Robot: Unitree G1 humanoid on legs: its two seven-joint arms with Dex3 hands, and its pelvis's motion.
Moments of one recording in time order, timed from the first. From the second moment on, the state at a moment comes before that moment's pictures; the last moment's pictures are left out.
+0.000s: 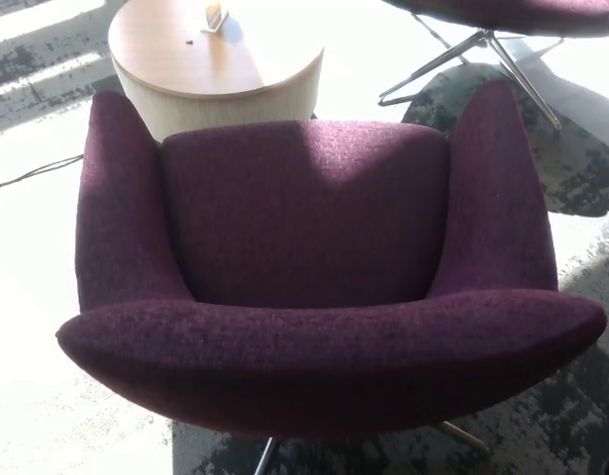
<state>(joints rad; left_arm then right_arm) 0.08 0.33 0.18 1.04 -0.04 -0.29 -0.30 0.02 -0.08 0.09 1.08 -0.19 -0.36 -0.05</state>
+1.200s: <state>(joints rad) -0.44 0.52 0.21 0.98 -0.16 -0.27 -0.40 -0.08 -0.09 -0.08 1.11 -0.07 -0.58 0.01</state>
